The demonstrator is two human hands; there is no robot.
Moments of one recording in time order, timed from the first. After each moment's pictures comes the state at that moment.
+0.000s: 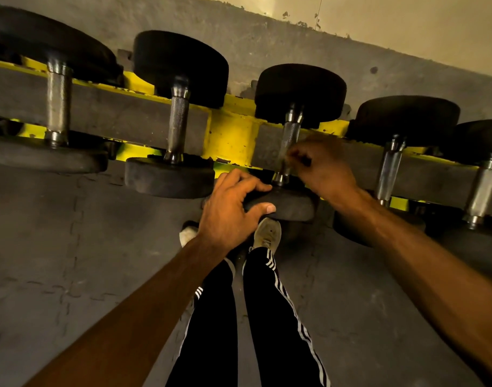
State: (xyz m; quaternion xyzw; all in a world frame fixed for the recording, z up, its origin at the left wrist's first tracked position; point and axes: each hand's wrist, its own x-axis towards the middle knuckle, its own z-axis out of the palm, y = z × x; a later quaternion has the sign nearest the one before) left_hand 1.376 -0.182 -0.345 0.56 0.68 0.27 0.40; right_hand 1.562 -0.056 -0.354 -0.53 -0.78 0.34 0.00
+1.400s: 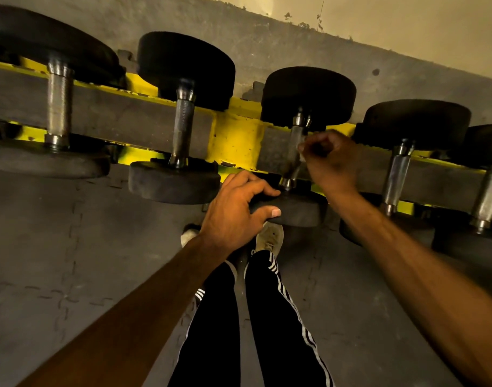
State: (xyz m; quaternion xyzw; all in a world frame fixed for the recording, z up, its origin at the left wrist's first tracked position) left_hand 1.365 -0.171 -0.343 0.56 0.65 0.26 0.45; right_hand 1.536 -0.057 -0.360 -0.72 -0.54 0.39 0.19
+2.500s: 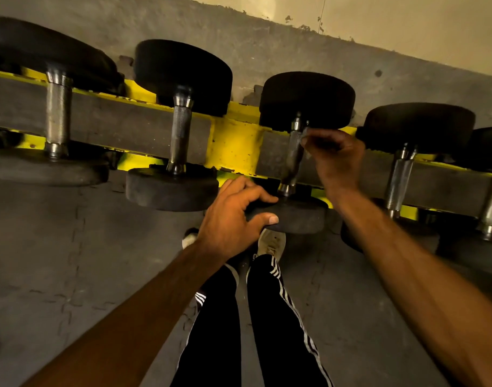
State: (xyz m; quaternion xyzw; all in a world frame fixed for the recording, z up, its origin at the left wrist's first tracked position) left_hand 1.364 -0.170 -0.349 0.56 0.64 0.26 0.45; right_hand 1.543 -0.047 -0.369 -0.68 -0.50 0.44 0.32
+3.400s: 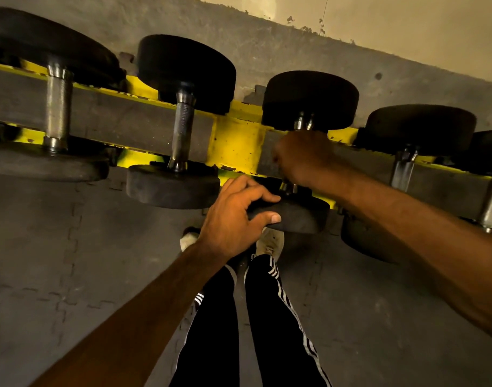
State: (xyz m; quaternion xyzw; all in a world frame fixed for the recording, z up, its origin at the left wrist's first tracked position) left_hand 1.366 -0.172 -0.351 0.56 0.64 0.28 0.44; right_hand 1.487 -0.023 -0.335 -0.44 -0.84 0.13 -0.29
